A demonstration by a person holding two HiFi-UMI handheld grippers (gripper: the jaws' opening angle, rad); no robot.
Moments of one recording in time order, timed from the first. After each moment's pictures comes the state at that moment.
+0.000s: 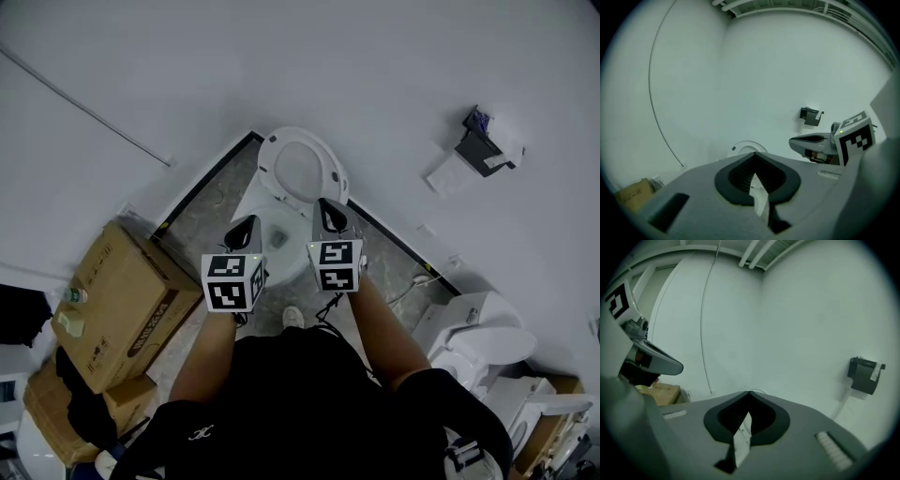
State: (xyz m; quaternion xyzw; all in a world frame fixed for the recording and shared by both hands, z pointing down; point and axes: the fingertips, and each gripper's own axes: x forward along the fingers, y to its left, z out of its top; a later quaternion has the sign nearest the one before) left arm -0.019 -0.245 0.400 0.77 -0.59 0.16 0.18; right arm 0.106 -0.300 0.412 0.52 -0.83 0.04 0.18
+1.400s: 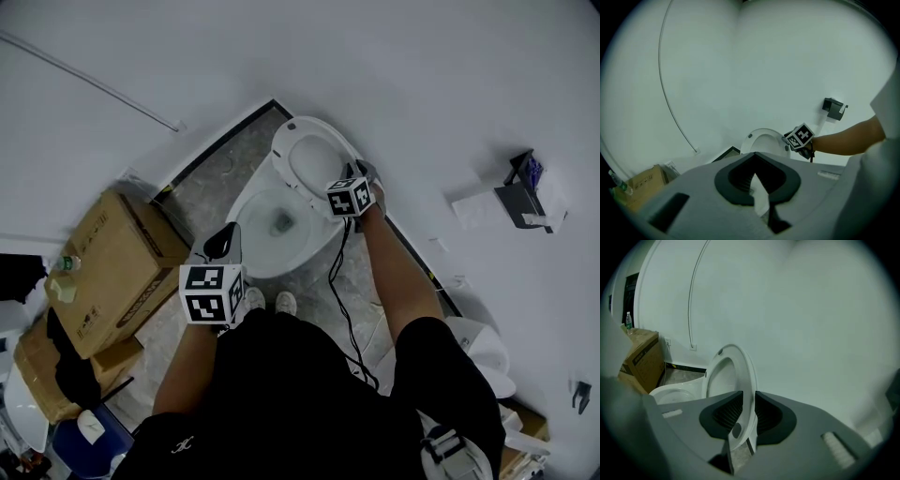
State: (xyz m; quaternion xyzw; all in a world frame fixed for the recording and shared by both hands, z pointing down) left arm -0.076 -0.285 0.449 0.70 -0.64 0.20 0.25; right arm 0.137 -0.533 0.591 0.50 -0.76 -0.01 0.42
